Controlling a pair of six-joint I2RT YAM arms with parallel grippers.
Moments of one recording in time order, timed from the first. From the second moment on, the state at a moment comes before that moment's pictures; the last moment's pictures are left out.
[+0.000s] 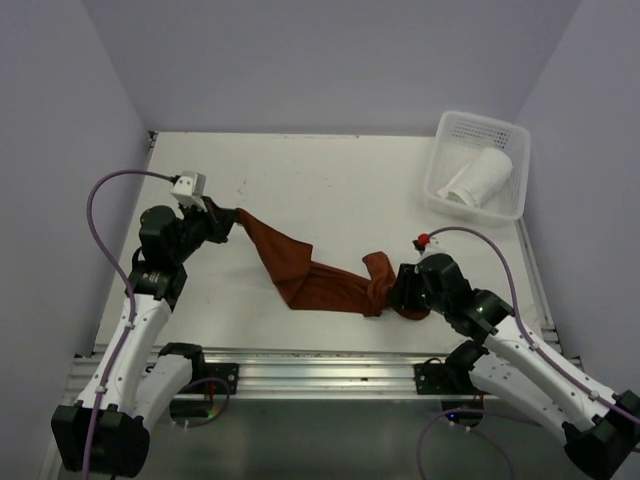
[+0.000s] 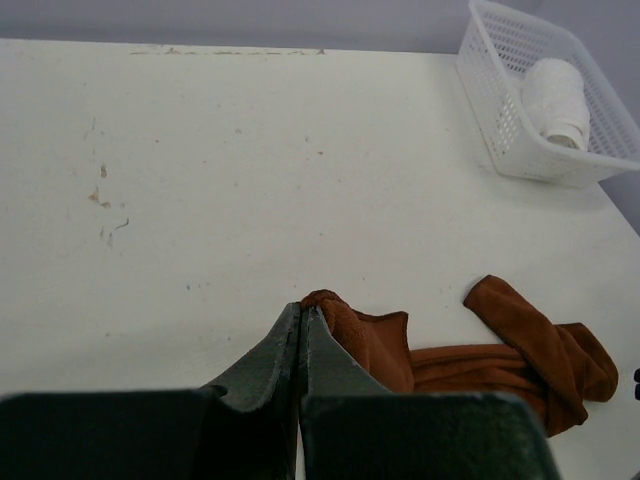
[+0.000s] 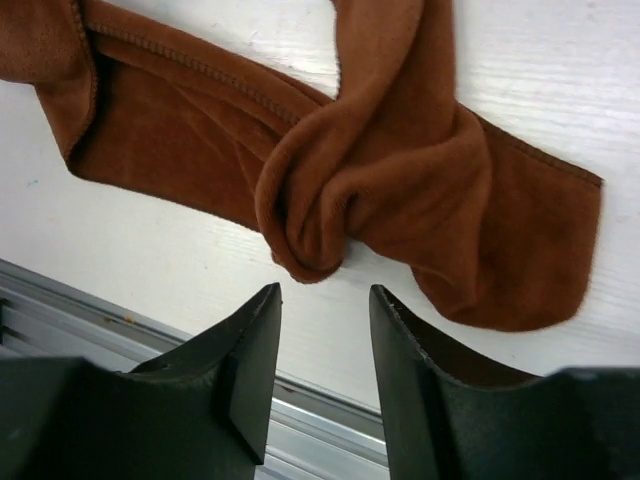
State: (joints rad) left arm -0.09 0.84 0.68 -0.05 0.39 -0.26; right arm 0.66 0.73 0.55 -0.57 0.06 0.61
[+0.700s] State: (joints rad) left arm -0.09 0.80 0.68 -0.05 0.39 -0.26; right arm 0.65 1.43 0.87 -0.31 -0.03 0.36
